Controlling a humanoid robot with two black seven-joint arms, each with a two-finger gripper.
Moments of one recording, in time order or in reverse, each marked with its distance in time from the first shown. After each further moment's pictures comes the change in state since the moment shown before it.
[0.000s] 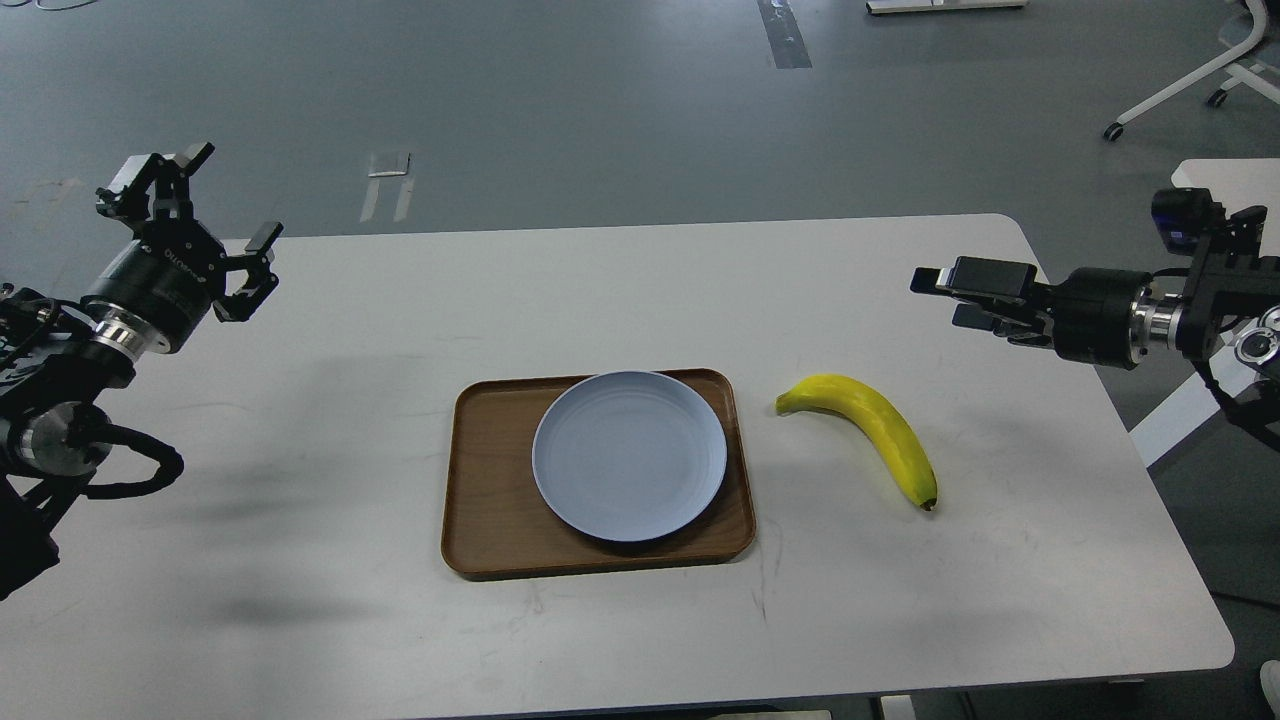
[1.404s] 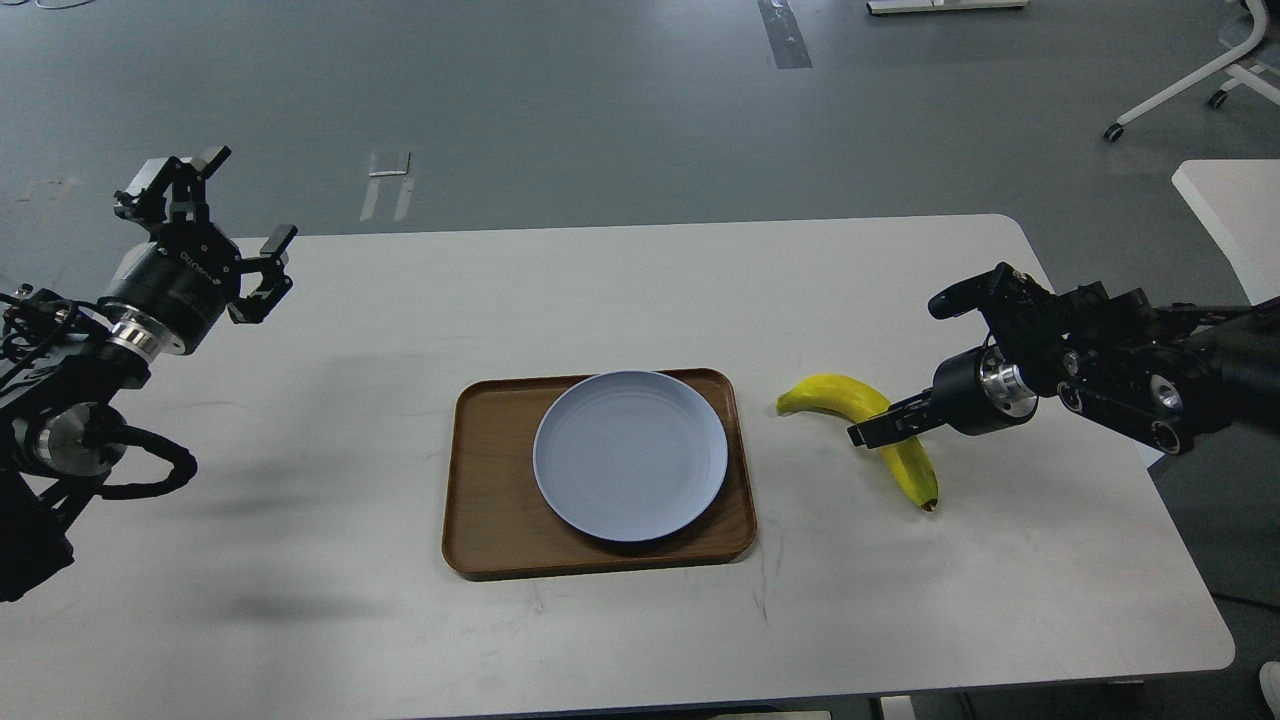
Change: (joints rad) left arm -0.002 -0.024 0.001 0.003 0.008 0.000 0.000; right arm 0.159 0.373 -0.534 -0.239 -0.220 -0.078 -0.001
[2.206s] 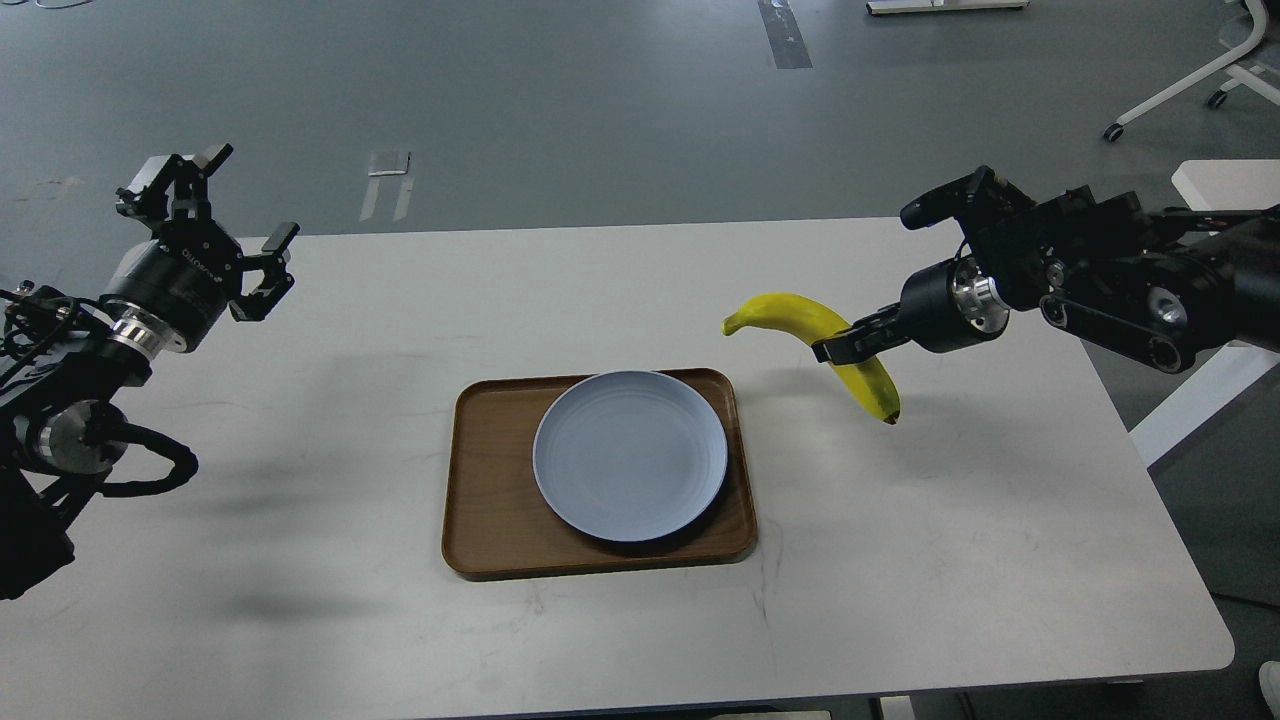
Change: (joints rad) left arm -0.007 0.000 0.001 -0.005 0.003 0.000 0.001; right arm 0.252 0.053 -0.022 0.117 0.127 0.013 0.001
